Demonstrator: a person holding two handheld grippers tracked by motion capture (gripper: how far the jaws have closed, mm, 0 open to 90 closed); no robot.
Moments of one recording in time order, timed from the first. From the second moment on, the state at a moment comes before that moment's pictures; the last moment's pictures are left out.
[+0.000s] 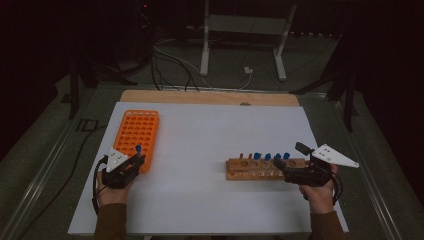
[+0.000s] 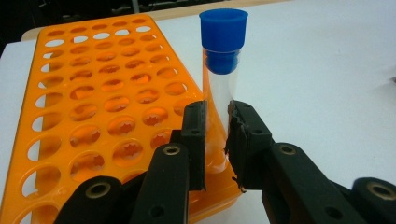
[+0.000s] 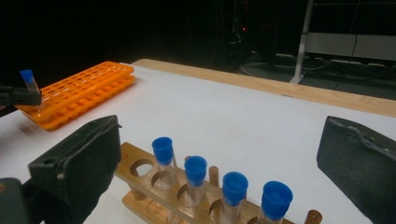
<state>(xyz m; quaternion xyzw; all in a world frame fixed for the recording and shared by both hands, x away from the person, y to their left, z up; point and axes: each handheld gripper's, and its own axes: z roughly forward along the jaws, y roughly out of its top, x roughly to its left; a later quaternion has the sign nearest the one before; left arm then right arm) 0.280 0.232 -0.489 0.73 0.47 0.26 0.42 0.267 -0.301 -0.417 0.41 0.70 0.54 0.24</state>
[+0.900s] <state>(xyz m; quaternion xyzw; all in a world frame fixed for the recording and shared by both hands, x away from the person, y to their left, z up) 0.281 0.226 -0.495 0.74 0.47 0.26 0.39 0.269 -0.301 -0.419 0.41 0.70 0.53 0.24</state>
